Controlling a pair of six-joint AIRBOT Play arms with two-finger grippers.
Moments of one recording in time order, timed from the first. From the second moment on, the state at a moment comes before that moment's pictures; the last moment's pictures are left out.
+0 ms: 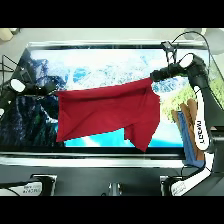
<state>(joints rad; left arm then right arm) 0.08 -1.46 1.26 1.24 -0.85 -1.68 -0.01 -1.80 1.82 -1.15 1.06 1.10</state>
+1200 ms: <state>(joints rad) 0.20 -1.12 0.59 1.17 -1.10 -1.46 -0.24 -1.63 1.50 -1.21 1.57 0.92</state>
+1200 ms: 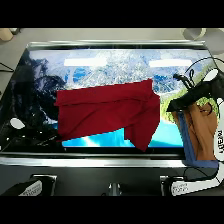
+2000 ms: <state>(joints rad) 0.17 -1.11 0.52 1.15 -1.02 -1.47 -0.24 -1.61 1.25 -1.16 1.47 0.88</state>
